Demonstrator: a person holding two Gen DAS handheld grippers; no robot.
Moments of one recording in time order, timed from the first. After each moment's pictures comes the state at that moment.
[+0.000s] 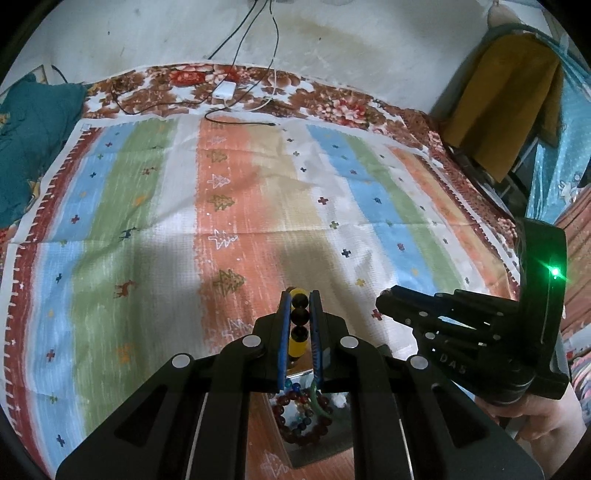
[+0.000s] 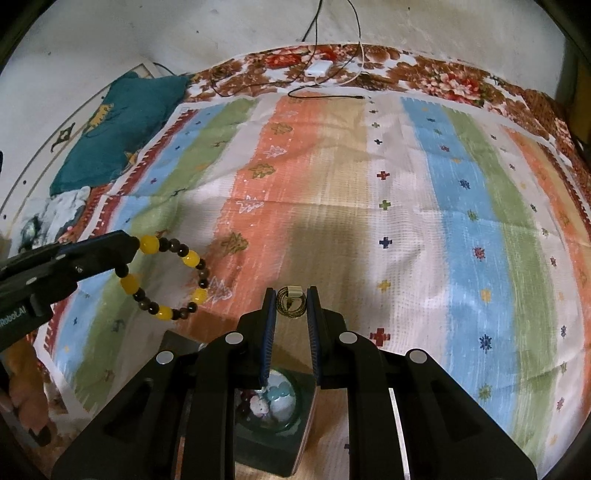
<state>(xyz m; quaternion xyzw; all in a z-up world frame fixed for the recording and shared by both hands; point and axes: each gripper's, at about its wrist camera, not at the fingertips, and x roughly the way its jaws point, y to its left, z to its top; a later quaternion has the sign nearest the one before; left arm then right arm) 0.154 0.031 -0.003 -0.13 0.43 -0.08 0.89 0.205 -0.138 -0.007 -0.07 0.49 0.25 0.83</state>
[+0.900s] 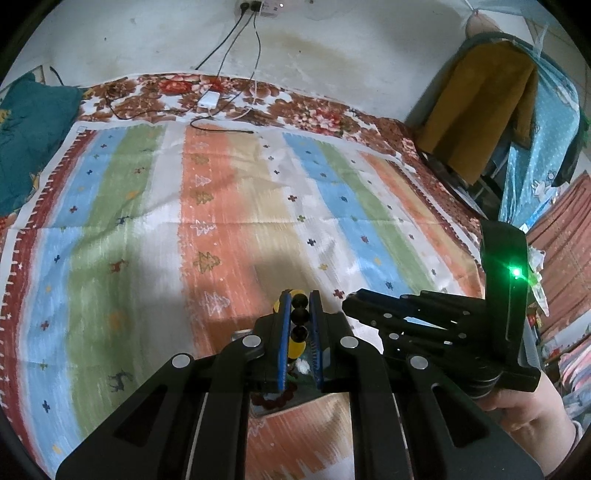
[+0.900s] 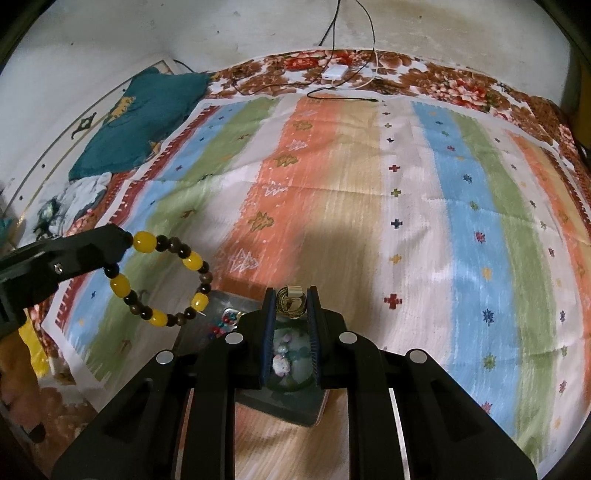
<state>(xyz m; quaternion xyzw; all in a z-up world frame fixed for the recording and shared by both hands) 0.097 0.015 0.014 -0.14 0.41 -0.11 0.89 0.160 -0.147 0.002 -0.07 0.48 0.28 0.83</state>
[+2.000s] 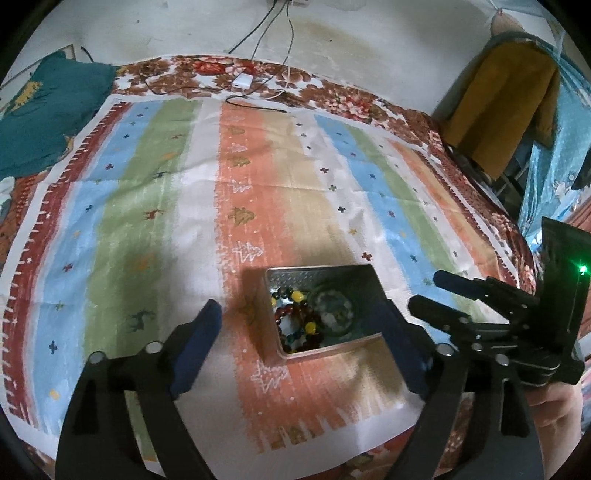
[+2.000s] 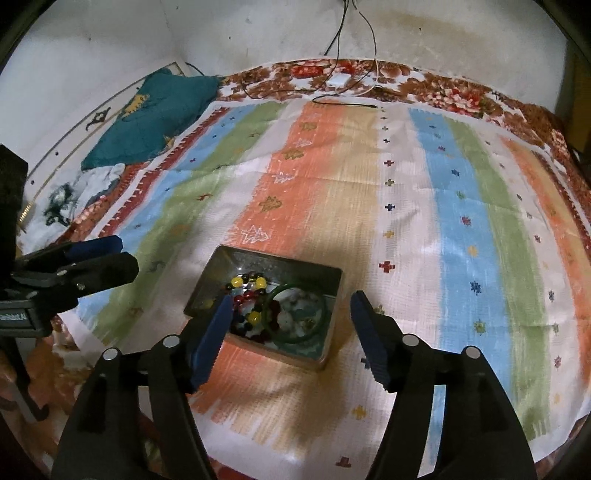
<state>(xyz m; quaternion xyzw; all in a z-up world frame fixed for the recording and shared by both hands) 0.046 0.027 -0.010 -0.15 0.44 -0.05 0.89 0.106 -0.173 0.013 -0.07 0.46 0.28 0.84</state>
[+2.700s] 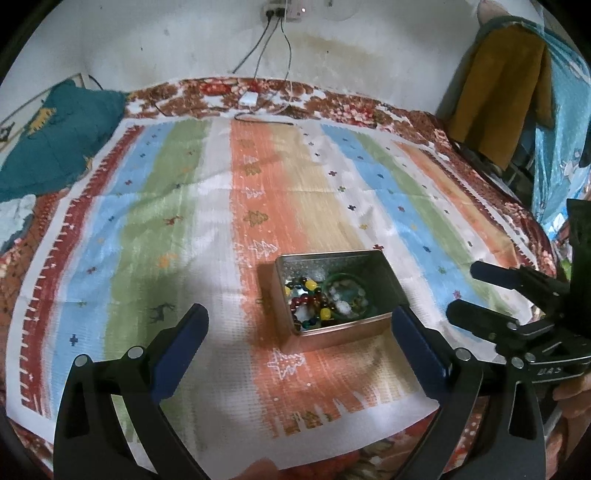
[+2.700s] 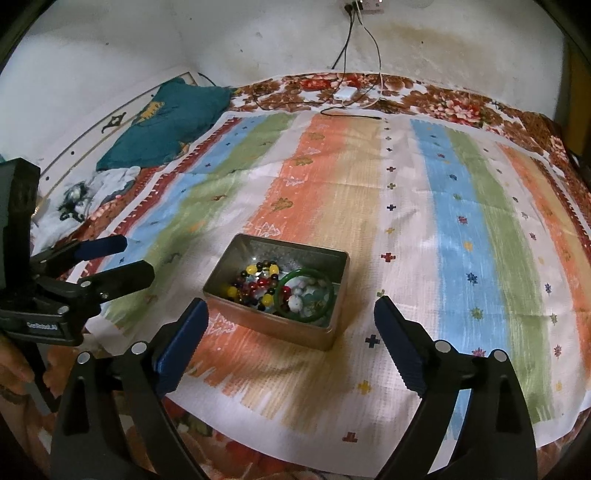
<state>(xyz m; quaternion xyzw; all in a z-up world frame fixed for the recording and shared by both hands) 0.012 0.010 -0.011 -0.09 0.40 -0.02 0.91 0.072 -0.191 0.021 -0.07 0.43 0.30 0.85</state>
